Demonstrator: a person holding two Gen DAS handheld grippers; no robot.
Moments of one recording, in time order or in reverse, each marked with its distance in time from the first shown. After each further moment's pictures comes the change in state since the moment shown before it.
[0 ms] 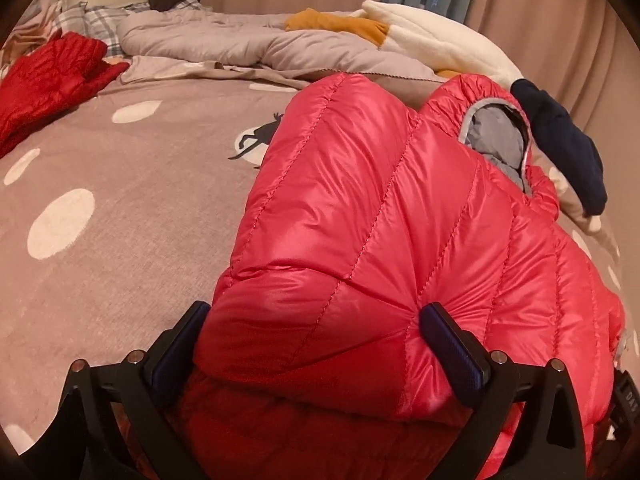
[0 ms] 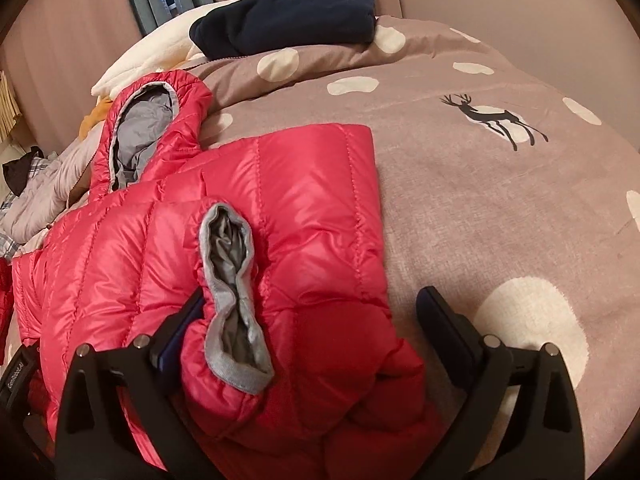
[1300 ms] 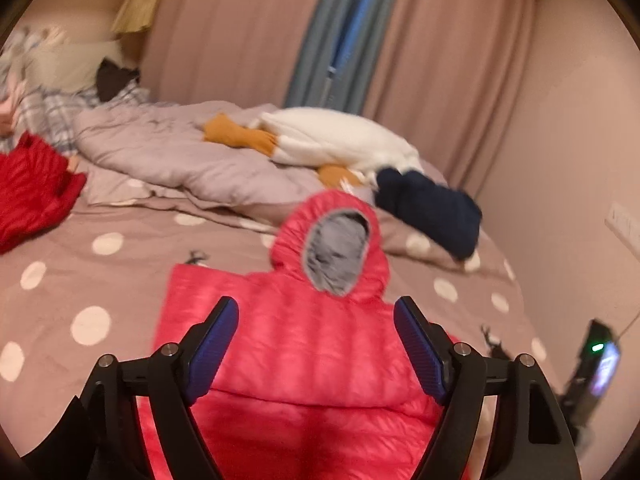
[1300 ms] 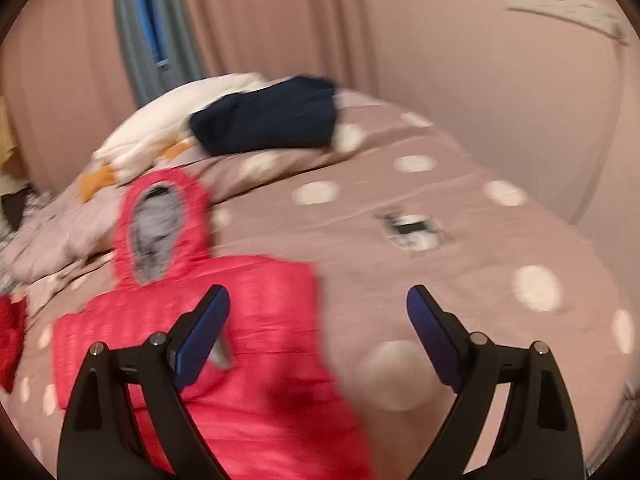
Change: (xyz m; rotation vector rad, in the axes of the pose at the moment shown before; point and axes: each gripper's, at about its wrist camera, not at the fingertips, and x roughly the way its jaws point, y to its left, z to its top) left arm -0.196 -0.057 0.055 0.090 -0.222 -0.236; right arm -0.127 -0.002 0.052 0.006 -0.170 -0.057
